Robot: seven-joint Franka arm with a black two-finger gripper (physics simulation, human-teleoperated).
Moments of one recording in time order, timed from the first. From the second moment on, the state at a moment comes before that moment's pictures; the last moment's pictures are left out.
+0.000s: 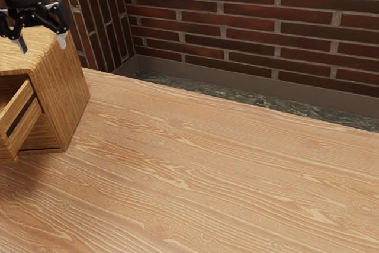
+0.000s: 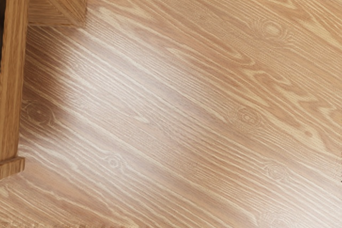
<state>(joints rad) -0.11 -0.26 0.23 -1.63 0.07 1.42 -0.44</state>
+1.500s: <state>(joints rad) 0.36 -0.78 -0.04 -2.28 0.20 1.62 -0.52</state>
